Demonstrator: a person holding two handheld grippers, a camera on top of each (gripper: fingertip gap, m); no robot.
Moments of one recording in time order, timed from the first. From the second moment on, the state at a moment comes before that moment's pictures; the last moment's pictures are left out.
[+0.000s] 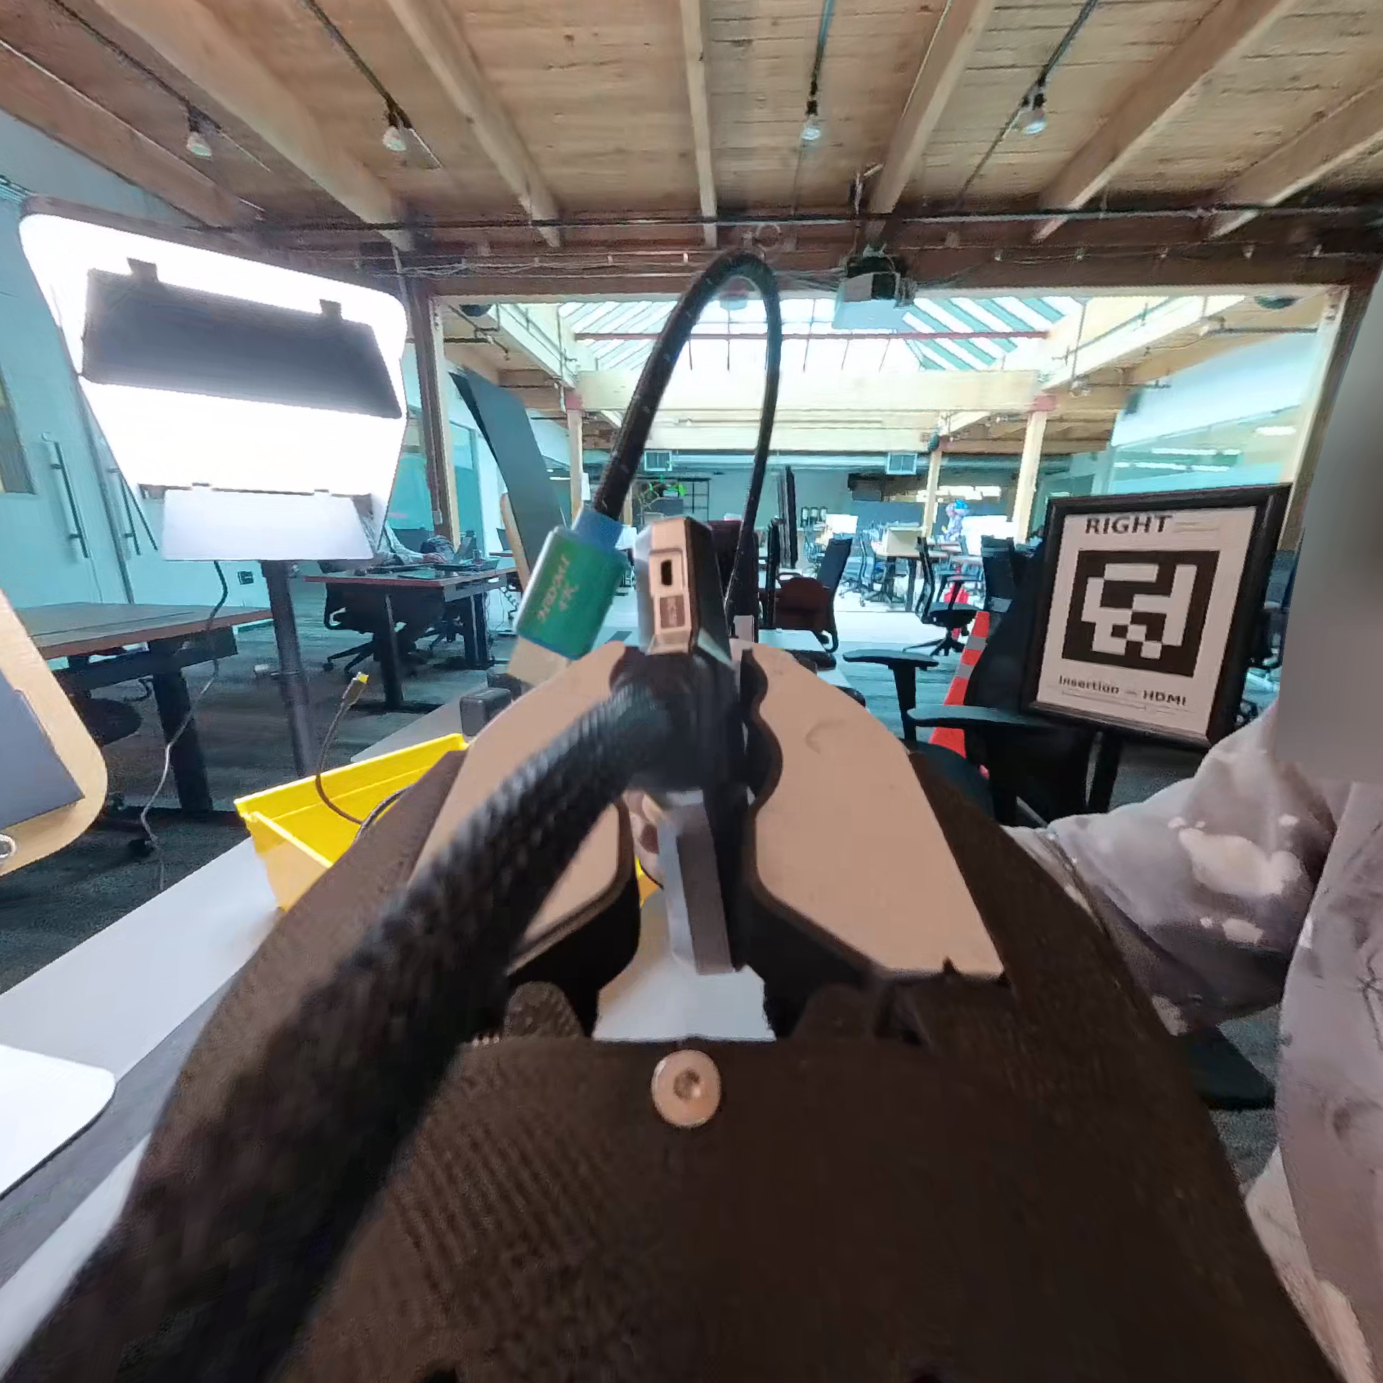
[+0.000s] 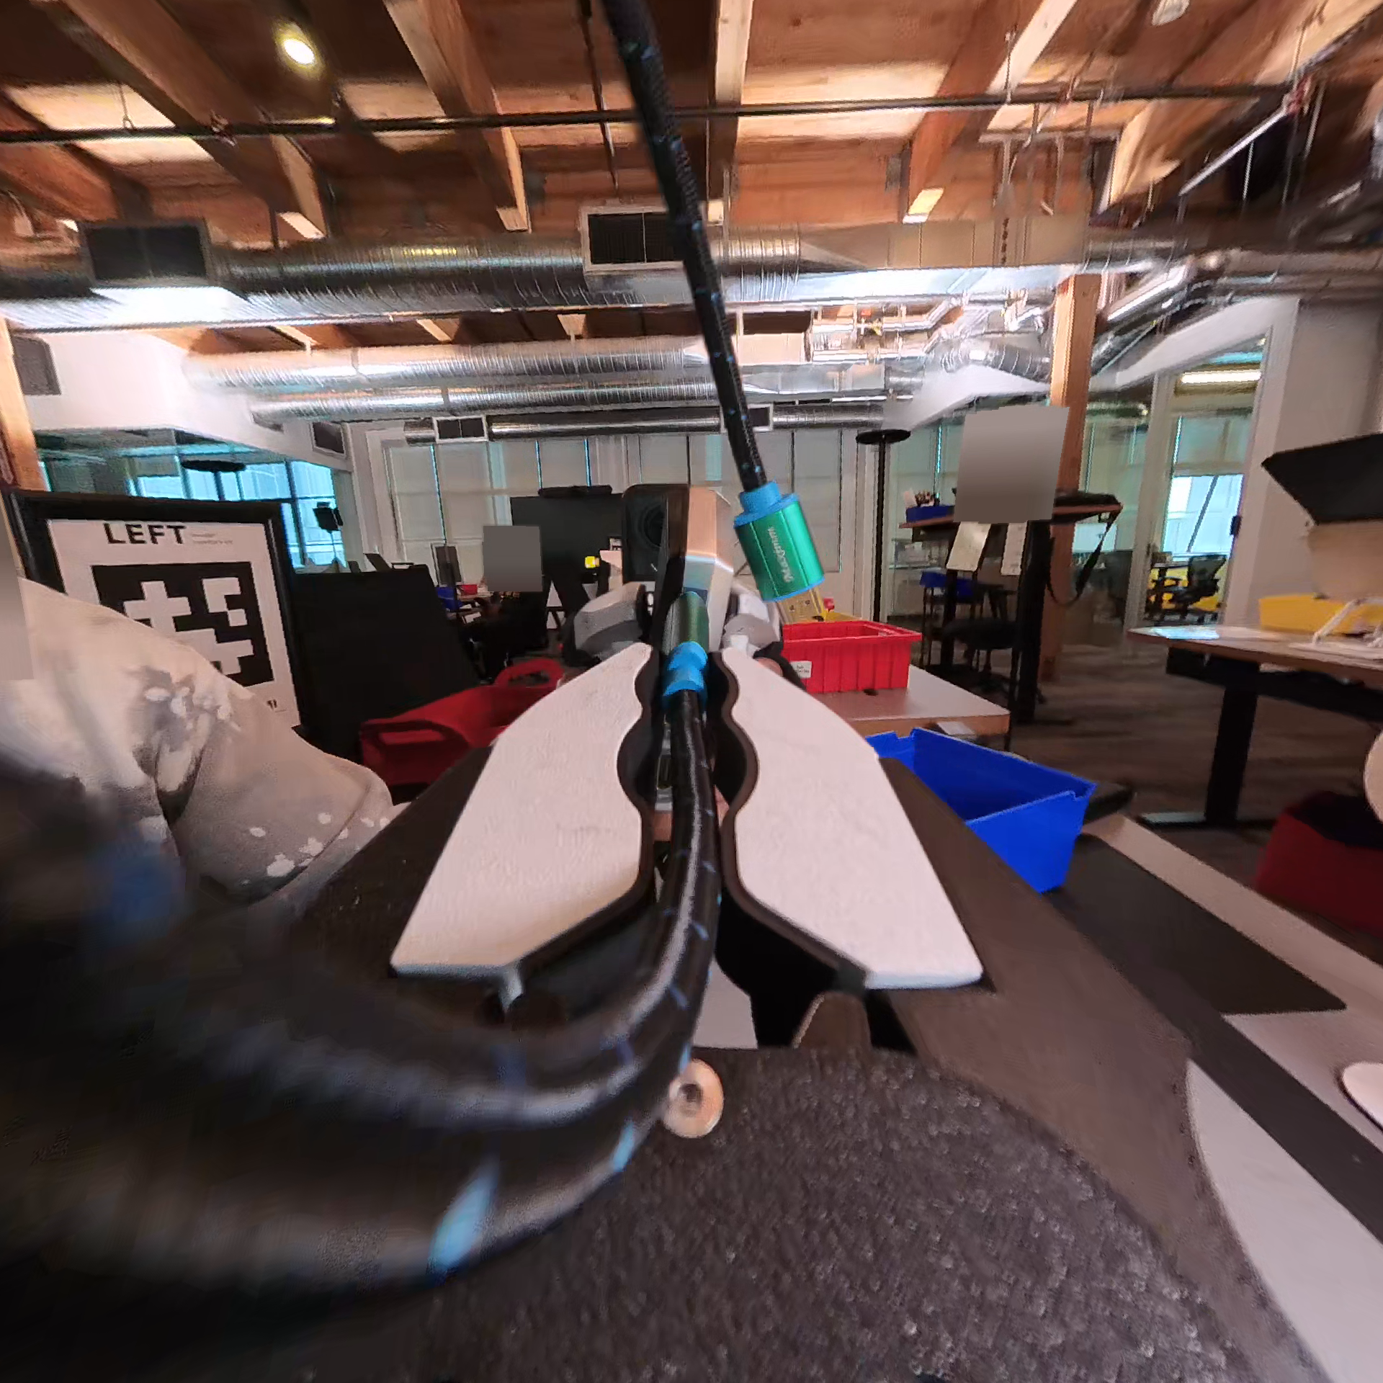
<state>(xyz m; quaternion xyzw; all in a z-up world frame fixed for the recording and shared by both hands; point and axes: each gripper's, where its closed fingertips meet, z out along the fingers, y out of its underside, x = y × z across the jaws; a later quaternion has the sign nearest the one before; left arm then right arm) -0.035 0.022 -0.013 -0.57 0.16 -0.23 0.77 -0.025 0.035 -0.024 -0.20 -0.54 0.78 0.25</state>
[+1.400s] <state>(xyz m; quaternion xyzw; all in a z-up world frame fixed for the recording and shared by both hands) -0.093 -0.035 0.037 -0.55 0.08 -0.19 0.81 0.004 0.323 -0.200 -0.55 -0.77 0.01 0.32</state>
